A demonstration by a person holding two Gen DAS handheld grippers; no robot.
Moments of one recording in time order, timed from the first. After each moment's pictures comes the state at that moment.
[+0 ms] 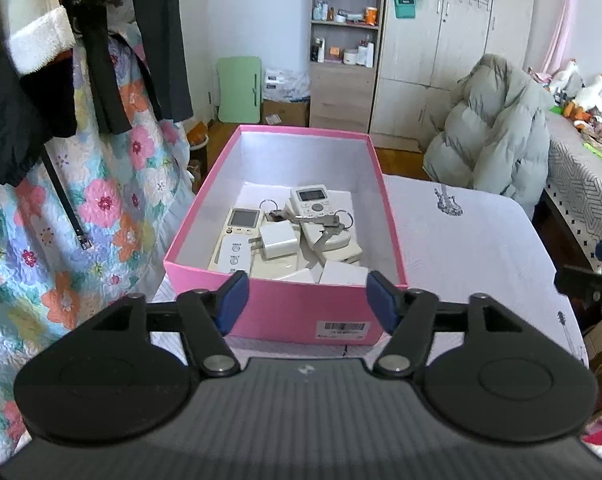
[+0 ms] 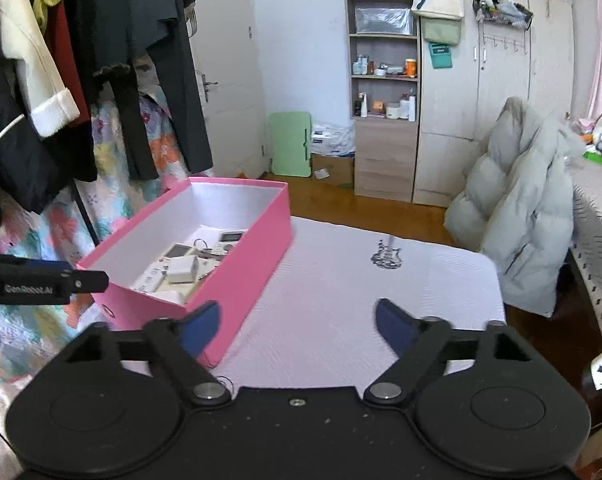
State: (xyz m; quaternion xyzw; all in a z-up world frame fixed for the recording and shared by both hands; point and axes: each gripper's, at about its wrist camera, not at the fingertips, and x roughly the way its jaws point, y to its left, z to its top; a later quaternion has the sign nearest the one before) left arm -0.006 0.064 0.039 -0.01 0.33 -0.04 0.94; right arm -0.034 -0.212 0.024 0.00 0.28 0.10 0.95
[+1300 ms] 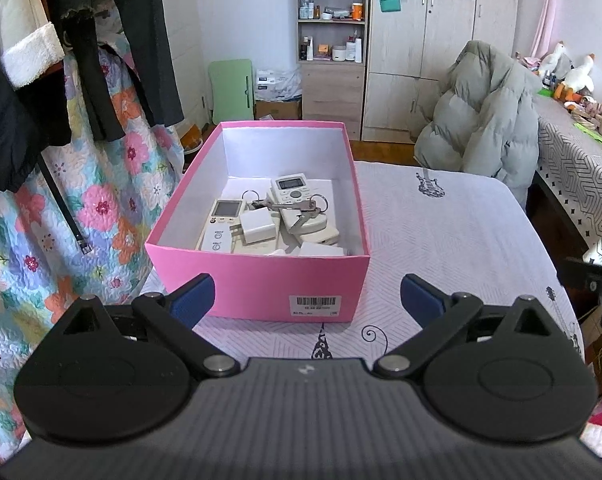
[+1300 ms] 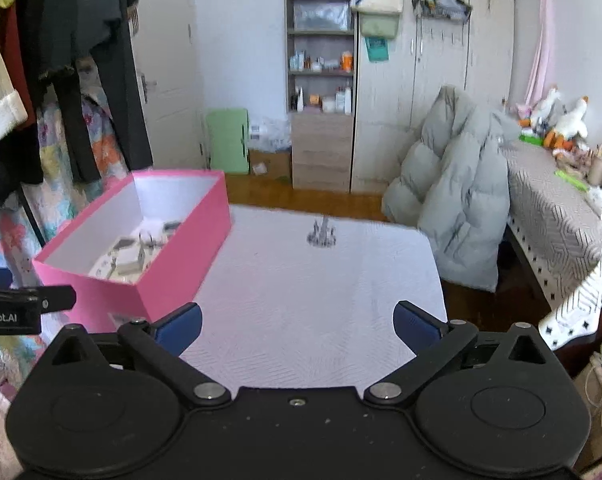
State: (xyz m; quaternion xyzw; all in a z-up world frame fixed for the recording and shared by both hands) left arm -0.033 0.034 0.037 0.02 0.33 -0.05 0.94; right arm -0.062 -0.229 0.023 0.00 0.31 0.01 0.95
